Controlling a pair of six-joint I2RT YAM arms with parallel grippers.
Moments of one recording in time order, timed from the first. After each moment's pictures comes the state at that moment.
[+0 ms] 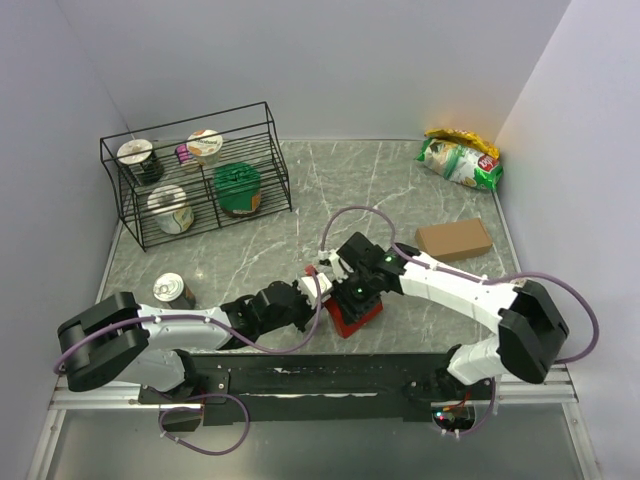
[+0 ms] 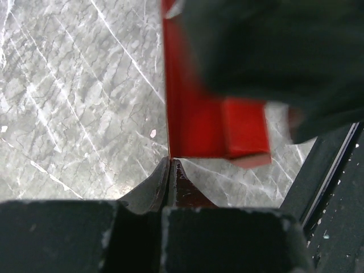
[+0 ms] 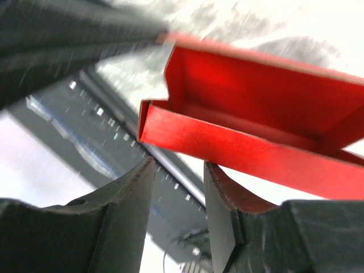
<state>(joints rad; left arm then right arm) -1.09 1.32 0.44 0.44 -0.08 -0.07 0.84 1.38 0.96 -0.80 -0.26 0.13</state>
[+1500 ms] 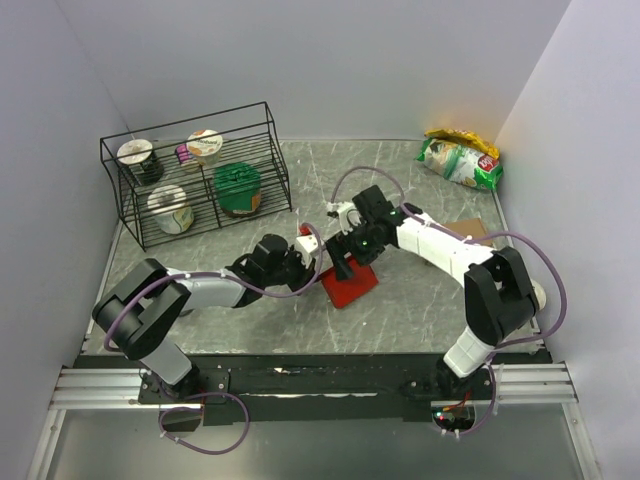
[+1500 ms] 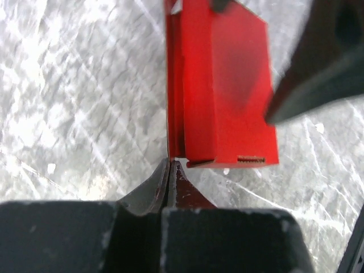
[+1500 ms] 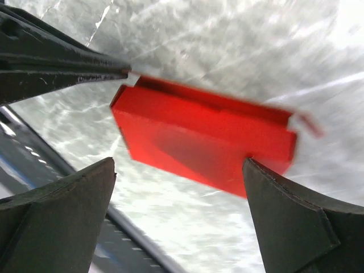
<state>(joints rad) -0.73 1.59 0.63 0.42 0.32 -0.01 0.55 1.63 1.15 -0.67 -0.35 -0.05</state>
